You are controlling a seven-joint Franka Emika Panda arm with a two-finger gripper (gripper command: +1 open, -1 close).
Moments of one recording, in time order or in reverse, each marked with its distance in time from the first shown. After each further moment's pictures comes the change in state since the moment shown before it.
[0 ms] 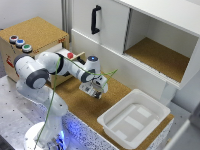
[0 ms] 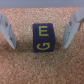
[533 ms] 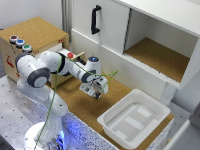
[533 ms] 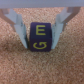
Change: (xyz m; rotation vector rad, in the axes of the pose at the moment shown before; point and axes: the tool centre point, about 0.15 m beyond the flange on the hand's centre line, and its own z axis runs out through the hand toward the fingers) arm -0.001 0.002 0.001 -0.001 -0.005 0.053
